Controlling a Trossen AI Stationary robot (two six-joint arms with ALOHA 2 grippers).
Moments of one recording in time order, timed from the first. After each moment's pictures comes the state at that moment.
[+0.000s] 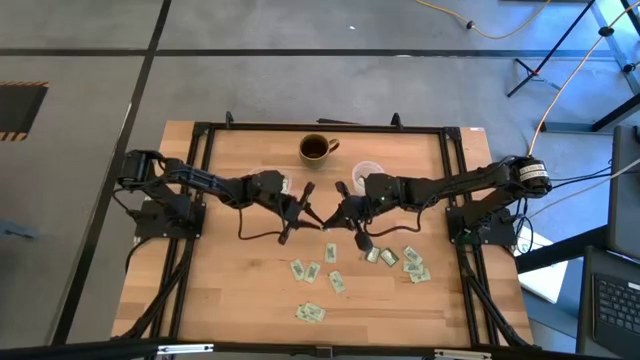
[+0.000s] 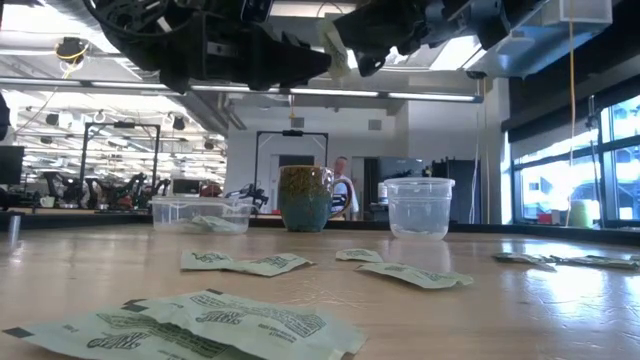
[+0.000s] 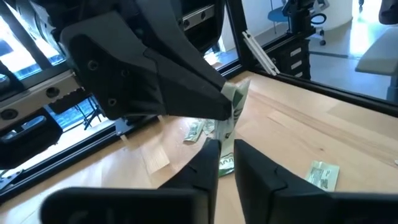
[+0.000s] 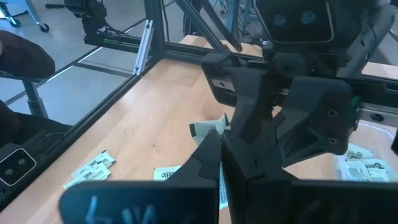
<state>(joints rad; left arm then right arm) 0.06 1.56 0.69 0.68 0.44 0.41 0.04 1.52 0.91 0.28 -0.29 -0.11</state>
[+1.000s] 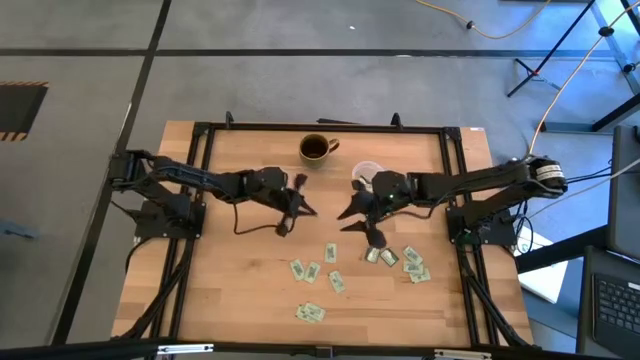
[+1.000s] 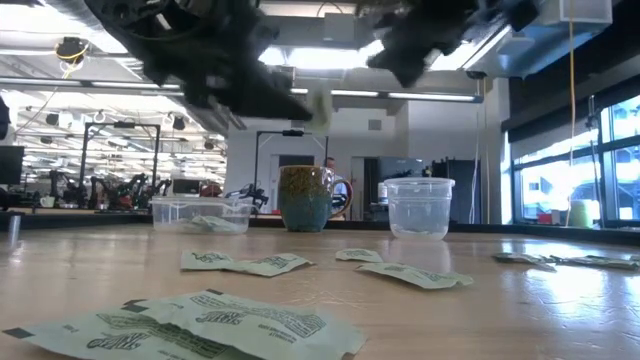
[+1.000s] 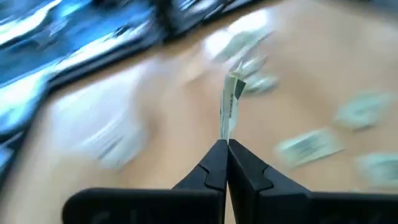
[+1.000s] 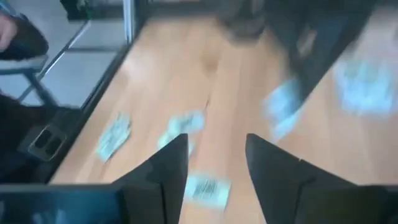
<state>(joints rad) 0.11 1.45 0.69 0.31 0.19 0.41 0.04 1.37 0.91 -0.10 -0.25 0.05</state>
